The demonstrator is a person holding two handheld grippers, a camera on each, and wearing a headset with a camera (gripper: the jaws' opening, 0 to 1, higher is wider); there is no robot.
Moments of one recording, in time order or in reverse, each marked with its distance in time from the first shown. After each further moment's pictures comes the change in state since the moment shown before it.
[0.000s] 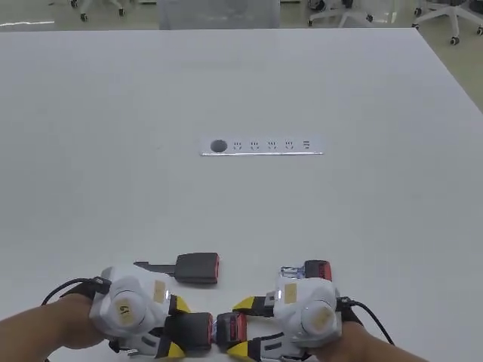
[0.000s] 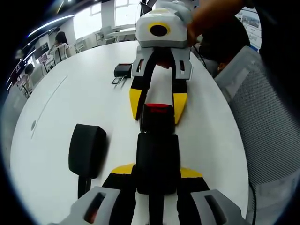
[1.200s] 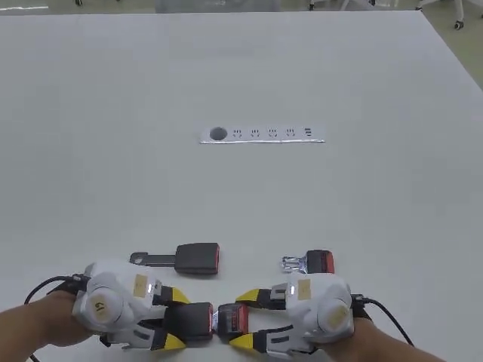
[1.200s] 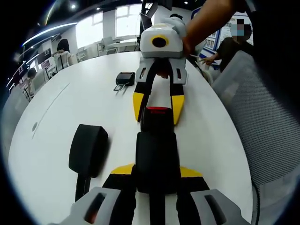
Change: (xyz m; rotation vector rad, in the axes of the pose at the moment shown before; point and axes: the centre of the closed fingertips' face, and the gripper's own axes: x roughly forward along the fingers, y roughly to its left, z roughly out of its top) left arm 0.001 0.000 -0.001 0.013 -0.124 -0.001; right arm -0.002 0.002 -0.004 -0.012 -0.069 -0.001
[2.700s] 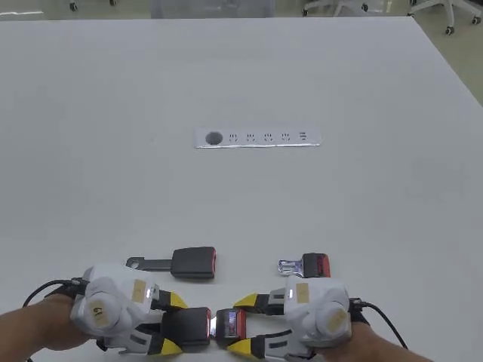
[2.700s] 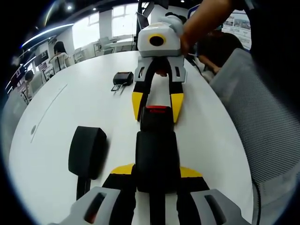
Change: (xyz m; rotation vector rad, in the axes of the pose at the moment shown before) left arm 0.000 0.001 0.000 0.023 0.015 -0.015; right arm -0.002 0.002 0.000 0.023 0.002 -0.003
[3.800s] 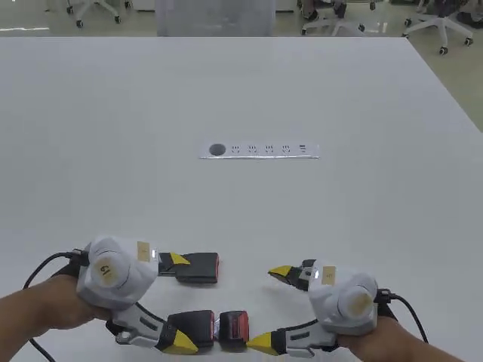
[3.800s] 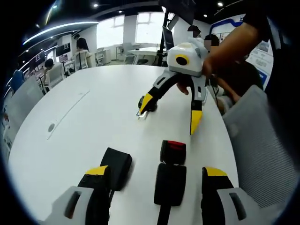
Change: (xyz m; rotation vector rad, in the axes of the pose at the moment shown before) left arm -0.039 0.028 0.053 -0.162 -0.111 0.111; right arm -0.055 -0.035 0.011 0.064 0.043 -0.187
